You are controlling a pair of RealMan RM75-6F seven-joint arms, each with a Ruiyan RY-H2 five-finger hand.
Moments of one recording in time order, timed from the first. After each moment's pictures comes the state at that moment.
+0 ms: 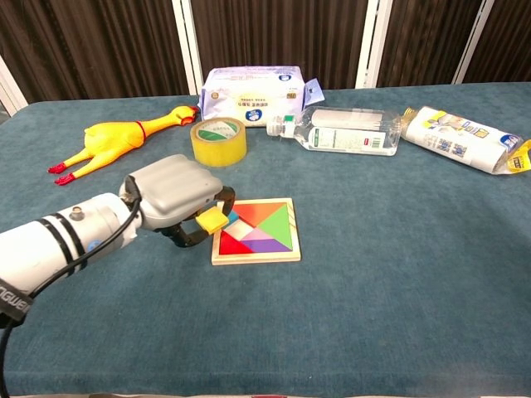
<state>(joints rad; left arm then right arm) -0.77 -1.77 -0.14 -1.29 1.28 0.91 0.74 0.09 -1.07 -0.04 -1.63 -1.64 1.44 -0.03</state>
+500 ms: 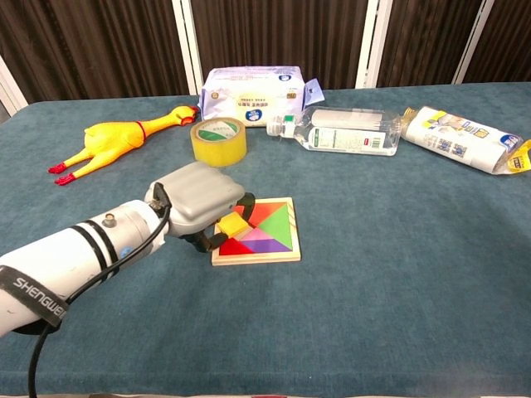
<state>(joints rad) -0.81 -1.84 -0.15 -1.26 1.19 0.90 0.80 0.09 -1.05 -0.05 -1.62 -1.66 1.45 0.01</state>
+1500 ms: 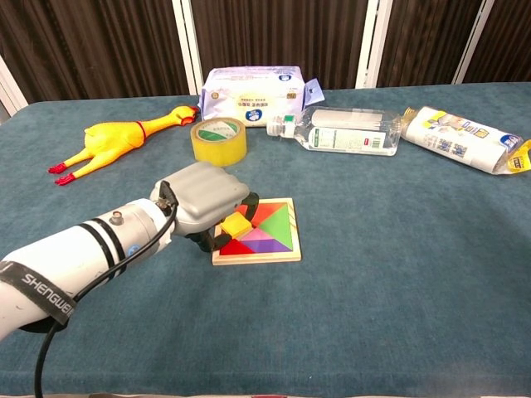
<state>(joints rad) -0.85 -1.85 -0.13 -1.29 1.12 0.92 0.82 0.08 -1.05 -0.05 -1.62 -1.66 1.46 0.01</state>
